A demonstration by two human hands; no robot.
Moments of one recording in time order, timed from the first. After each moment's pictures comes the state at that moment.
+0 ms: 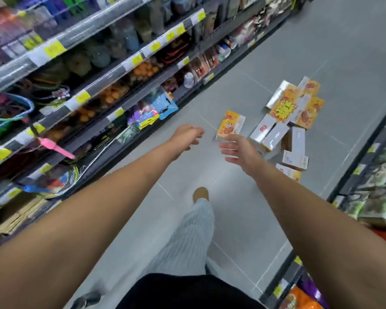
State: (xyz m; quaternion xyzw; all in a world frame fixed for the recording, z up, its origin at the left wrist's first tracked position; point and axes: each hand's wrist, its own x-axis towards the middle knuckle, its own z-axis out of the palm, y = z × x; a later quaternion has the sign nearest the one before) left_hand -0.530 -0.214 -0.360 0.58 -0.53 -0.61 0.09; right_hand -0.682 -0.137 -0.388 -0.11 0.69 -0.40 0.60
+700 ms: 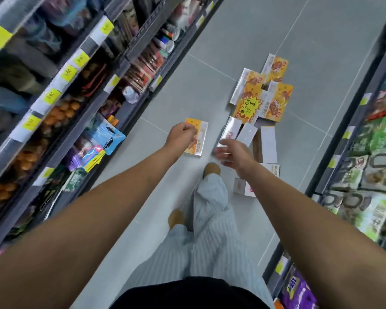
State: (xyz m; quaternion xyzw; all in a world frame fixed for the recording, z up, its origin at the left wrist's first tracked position) left_hand -0.847 -0.417 -0.428 0.59 -0.52 -0.61 0.03; right_hand -0.969 -0.305 -0.458 0.03 0.71 -0.40 0.57
